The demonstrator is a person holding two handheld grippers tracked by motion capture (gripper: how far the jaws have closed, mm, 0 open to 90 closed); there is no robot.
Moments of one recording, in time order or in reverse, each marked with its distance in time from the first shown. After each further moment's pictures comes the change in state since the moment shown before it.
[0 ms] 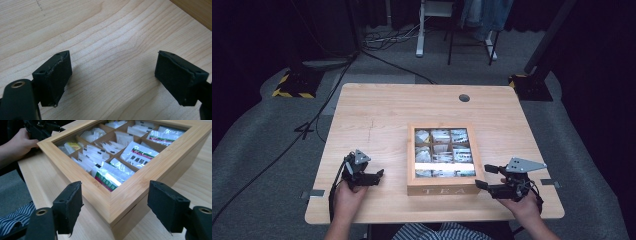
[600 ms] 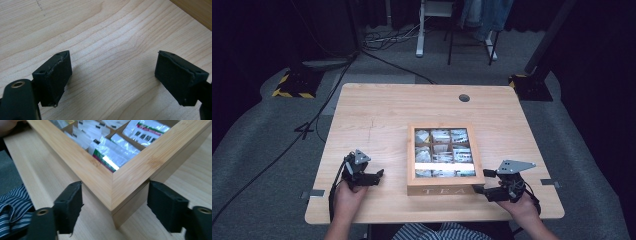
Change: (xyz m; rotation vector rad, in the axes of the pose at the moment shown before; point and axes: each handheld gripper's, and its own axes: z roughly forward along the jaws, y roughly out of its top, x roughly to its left) left arm 0.000 0.000 0.000 -0.002 0.000 -0.001; right arm 0.003 -0.004 0.013 0.152 -0.018 -0.029
